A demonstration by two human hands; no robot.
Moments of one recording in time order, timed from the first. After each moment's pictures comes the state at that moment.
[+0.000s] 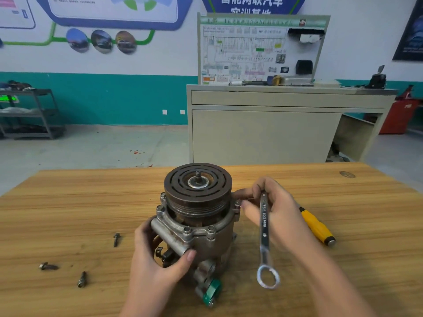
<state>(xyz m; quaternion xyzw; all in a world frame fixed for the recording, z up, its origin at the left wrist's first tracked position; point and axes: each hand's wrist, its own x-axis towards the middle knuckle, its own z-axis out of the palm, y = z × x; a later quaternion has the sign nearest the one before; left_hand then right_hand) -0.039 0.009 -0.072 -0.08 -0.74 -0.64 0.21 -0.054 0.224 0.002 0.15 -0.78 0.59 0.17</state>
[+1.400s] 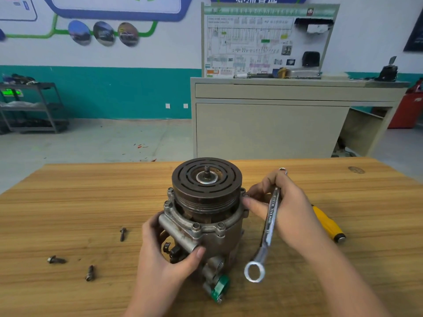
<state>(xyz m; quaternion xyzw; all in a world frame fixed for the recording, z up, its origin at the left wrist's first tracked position) -0.039 0.007 -0.071 -0.08 -0.76 -0.61 0.19 -0.055 0.225 0.006 0.14 -0.75 0.62 0.16</state>
